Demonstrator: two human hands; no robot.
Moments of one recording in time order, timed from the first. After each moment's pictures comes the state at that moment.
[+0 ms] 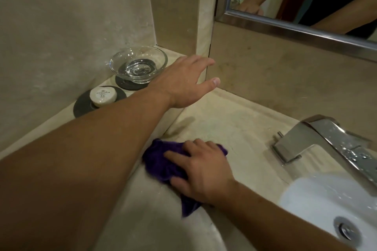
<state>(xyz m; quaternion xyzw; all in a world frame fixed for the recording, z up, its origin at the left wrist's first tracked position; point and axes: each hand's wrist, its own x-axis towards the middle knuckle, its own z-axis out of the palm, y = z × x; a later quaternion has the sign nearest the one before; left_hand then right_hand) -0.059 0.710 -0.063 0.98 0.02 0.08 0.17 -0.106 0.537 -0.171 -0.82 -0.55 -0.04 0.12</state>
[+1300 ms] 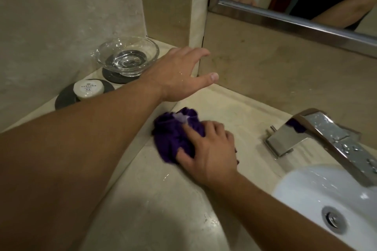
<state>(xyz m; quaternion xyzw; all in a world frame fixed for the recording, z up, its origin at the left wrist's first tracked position) -0.058 0.711 -0.064 0.98 0.03 0.08 0.19 -0.090 0.536 -0.173 -0.93 -0.35 0.01 0.11</state>
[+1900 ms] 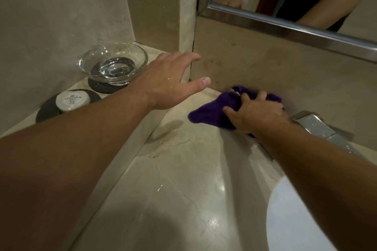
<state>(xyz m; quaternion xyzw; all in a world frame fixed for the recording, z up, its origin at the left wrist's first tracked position) -0.058 0.709 -0.060 0.98 0.02 0.08 0.20 0.044 0.508 -0.123 -0.99 -0.06 0.14 -0.04</state>
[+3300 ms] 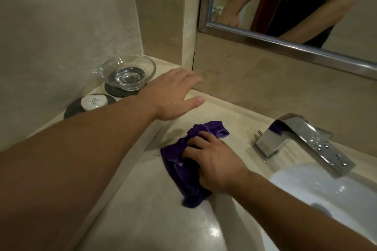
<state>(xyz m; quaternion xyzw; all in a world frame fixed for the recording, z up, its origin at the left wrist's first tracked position) -0.073 0.710 -0.064 0.99 -0.05 0.03 0.10 -0.084 0.509 -0.134 -0.85 -0.52 0.12 0.04</state>
